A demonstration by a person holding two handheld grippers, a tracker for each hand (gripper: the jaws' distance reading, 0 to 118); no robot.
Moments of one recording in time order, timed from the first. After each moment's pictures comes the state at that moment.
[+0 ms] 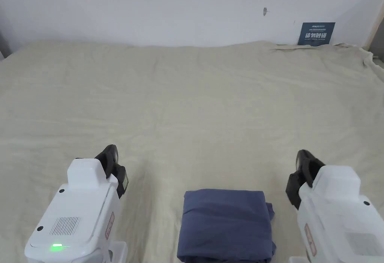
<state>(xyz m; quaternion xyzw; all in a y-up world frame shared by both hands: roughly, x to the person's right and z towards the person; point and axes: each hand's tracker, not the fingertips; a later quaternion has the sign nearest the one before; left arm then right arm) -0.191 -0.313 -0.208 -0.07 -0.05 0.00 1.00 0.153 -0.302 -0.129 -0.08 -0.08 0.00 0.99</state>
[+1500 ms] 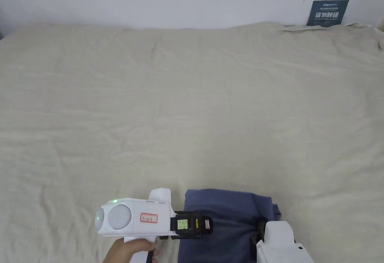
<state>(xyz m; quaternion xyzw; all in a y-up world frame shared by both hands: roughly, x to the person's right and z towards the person) -0.136 -0.448 -0.316 -0.55 -0.33 0.19 0.75 0.132 -0.478 -0.171 -0.29 -0.04 -0.01 0.95</state>
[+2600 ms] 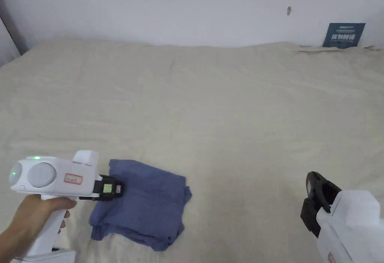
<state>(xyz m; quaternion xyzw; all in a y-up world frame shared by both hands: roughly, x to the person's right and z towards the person) -0.325 -0.338 -0.383 -0.50 -0.18 0.05 0.85 0.146 -0.315 -0.174 -0.11 -0.03 0.00 0.99</state>
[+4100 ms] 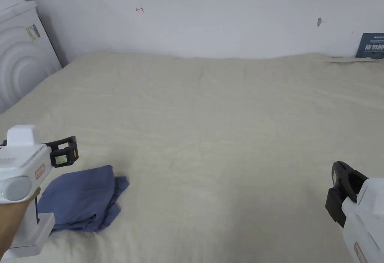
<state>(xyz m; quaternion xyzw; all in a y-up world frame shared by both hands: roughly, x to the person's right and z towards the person) -0.395 -0.257 -0.318 -0.15 0.11 -0.07 0.98 0.140 -0.290 -0.184 -0.08 -0.02 0.02 1.00</state>
